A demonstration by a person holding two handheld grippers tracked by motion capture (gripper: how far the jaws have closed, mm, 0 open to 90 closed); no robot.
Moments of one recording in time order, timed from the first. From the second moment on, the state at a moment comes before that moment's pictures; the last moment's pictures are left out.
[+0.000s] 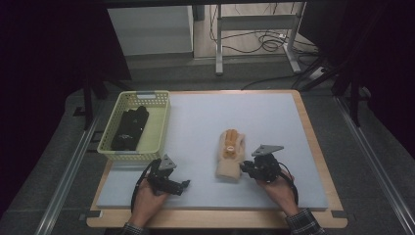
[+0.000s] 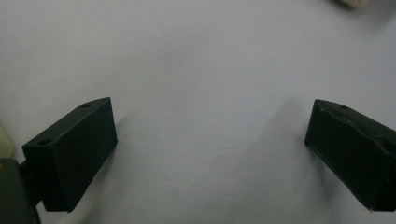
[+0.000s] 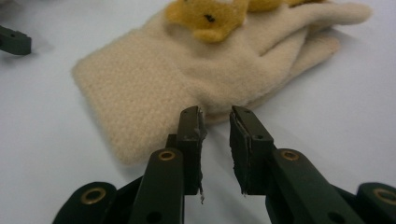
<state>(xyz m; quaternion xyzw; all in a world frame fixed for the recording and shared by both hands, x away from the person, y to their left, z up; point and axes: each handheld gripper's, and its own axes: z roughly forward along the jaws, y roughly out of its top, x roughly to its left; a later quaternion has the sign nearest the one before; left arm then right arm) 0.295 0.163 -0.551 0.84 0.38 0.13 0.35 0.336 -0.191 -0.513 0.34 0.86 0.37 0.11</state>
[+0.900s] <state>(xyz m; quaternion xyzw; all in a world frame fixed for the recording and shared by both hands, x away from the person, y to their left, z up) 0.295 0.163 -0.551 0.84 0.38 0.13 0.35 0.338 -0.170 -0.529 0.32 0.86 0.38 0.11</state>
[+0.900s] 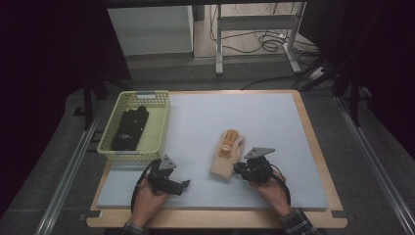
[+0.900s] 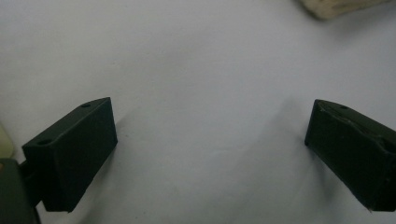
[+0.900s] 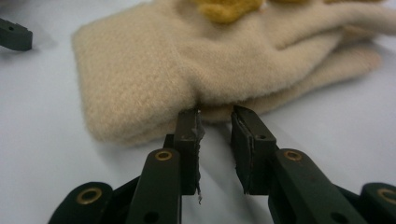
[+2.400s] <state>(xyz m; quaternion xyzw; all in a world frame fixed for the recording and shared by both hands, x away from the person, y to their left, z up) 0.295 0.163 -0.551 0.84 0.38 0.14 0.35 0.355 -0.160 -0.514 0.31 0.86 0.39 0.13</state>
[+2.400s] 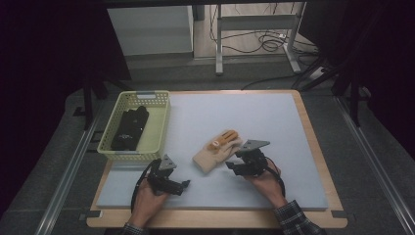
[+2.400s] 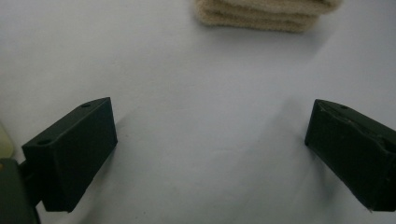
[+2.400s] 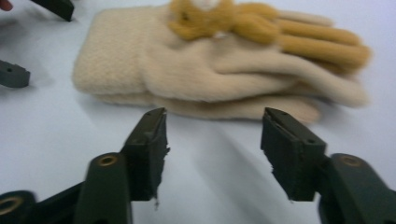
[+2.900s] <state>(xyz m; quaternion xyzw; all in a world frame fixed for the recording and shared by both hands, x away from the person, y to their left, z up) 0.295 0.162 -0.551 0.84 0.38 0.13 0.35 0.356 -0.212 -0.508 0.34 0.84 0.40 0.14</state>
